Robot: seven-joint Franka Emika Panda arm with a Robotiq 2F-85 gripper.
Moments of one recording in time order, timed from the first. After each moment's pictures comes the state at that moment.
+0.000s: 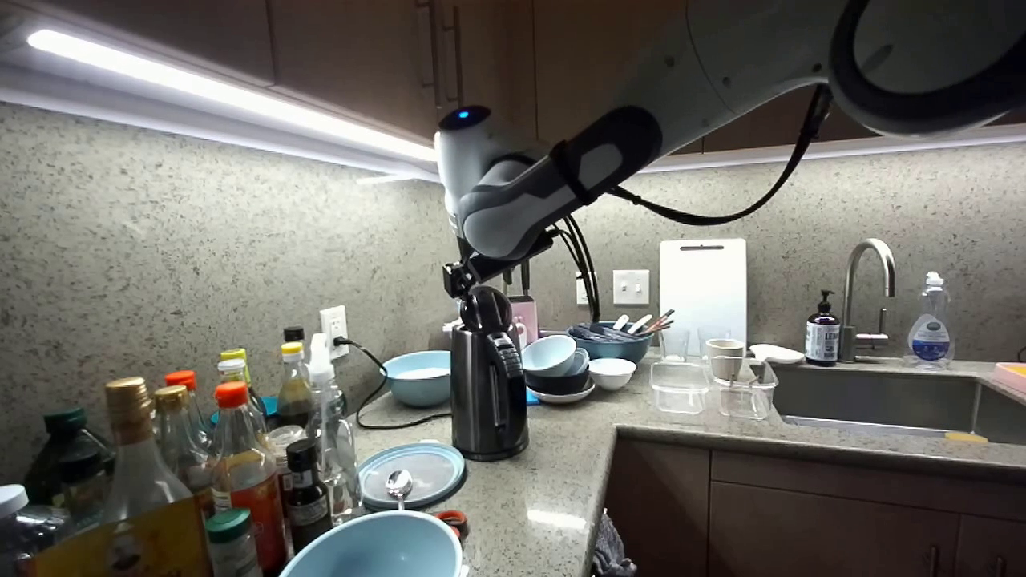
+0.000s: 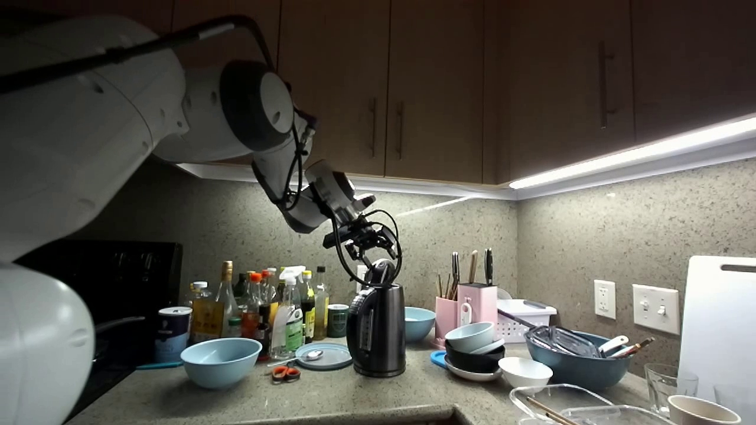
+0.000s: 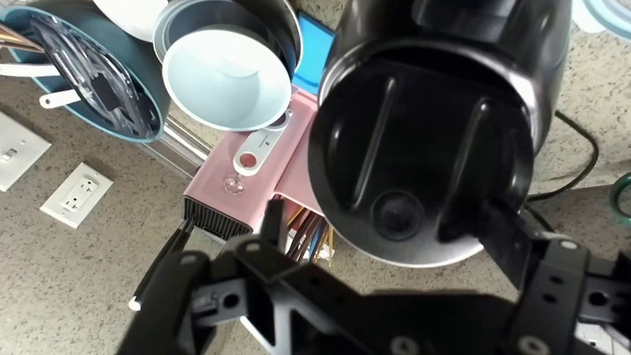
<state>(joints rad) 0.27 0.59 -0.16 -1.28 -0.58 2.32 0.55</state>
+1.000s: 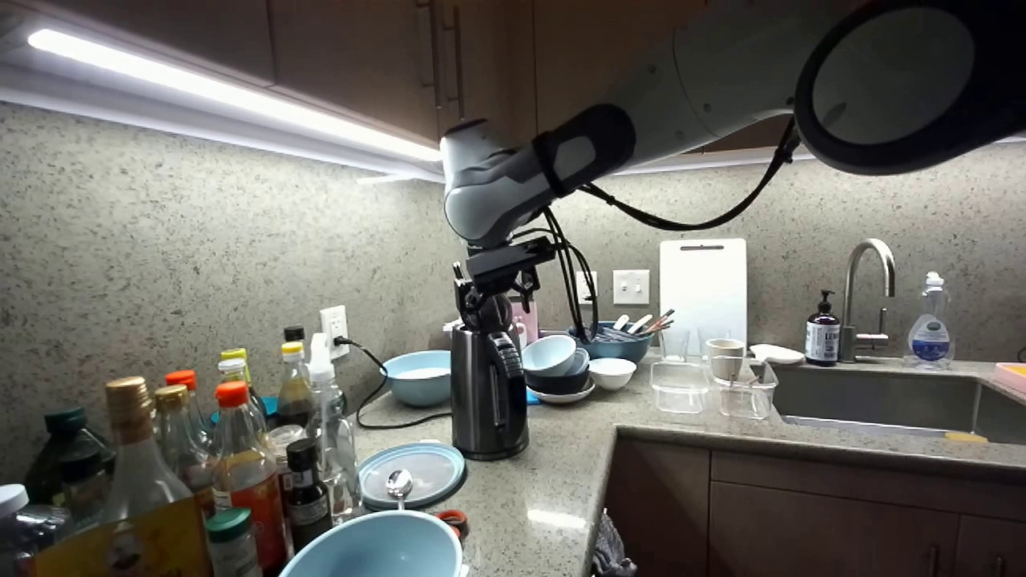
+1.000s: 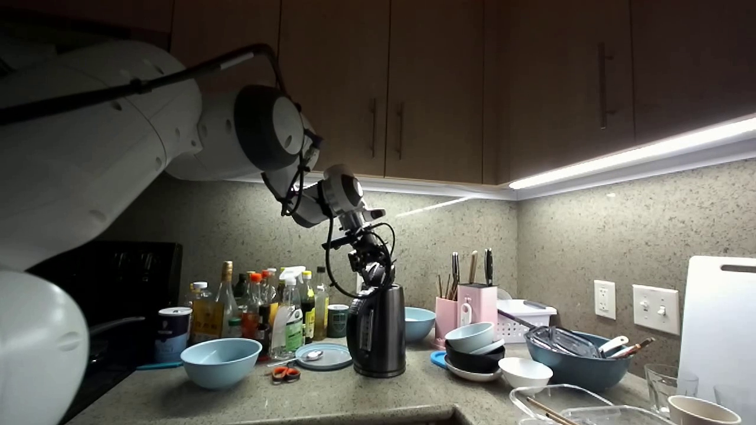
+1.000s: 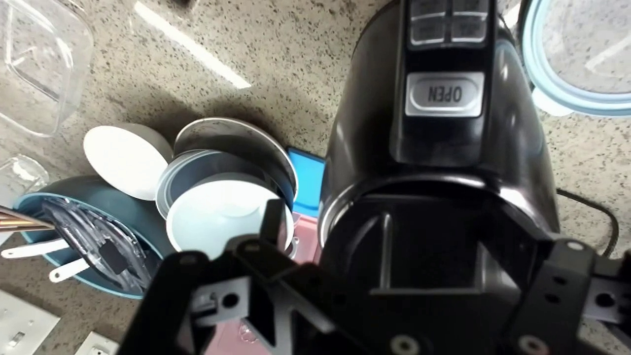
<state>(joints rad) 0.23 0.67 -0.13 -1.14 -0.32 2.04 0.56</state>
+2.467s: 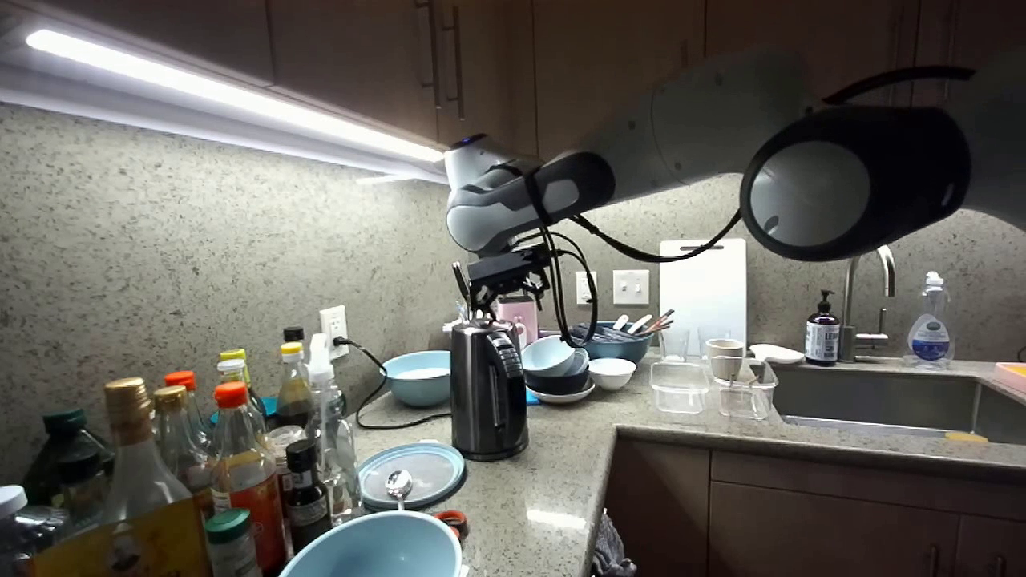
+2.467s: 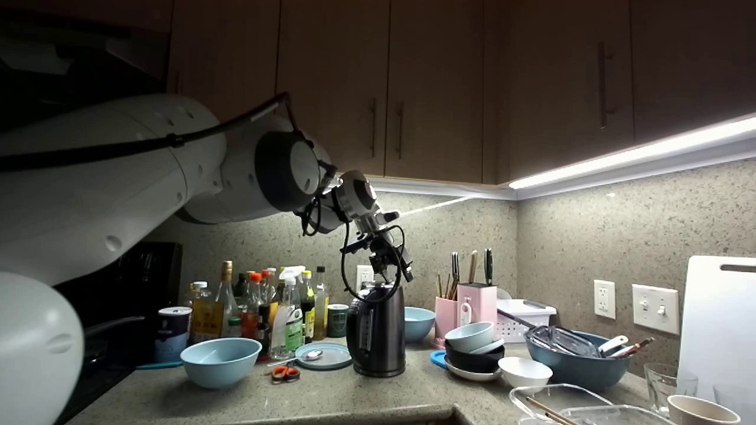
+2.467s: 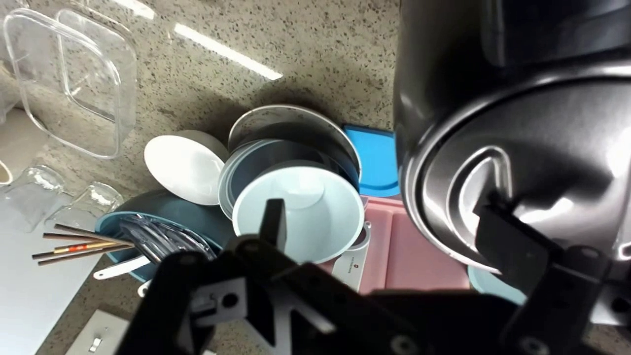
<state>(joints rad) 0.20 0.87 -0.19 -0.84 -0.32 1.91 0.70</state>
